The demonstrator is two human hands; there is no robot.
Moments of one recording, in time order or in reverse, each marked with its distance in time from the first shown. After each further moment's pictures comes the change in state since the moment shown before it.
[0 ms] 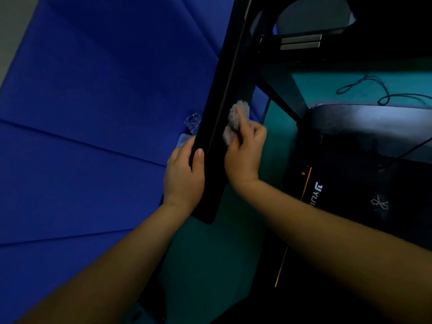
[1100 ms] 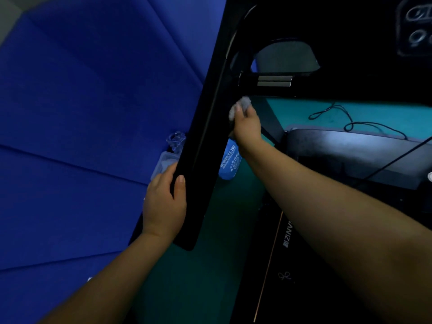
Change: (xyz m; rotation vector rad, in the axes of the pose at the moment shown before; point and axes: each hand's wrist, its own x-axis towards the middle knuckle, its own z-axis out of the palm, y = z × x) left_hand -0.002 0.002 0.002 -0.009 0.055 0.031; right_hand 0.134 0.003 -0.007 0.156 -0.105 0.377
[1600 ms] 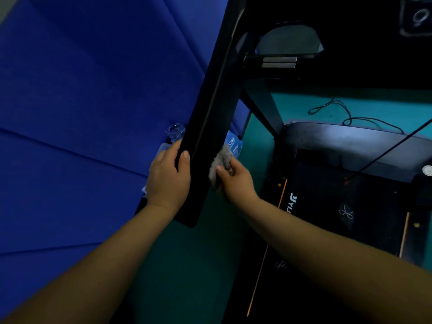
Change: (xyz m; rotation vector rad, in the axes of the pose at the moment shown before) left_hand 0.001 -0.006 0.002 0.046 -0.002 0.001; right_hand -0.144 0.075 -0.024 -0.191 -0.204 0.032
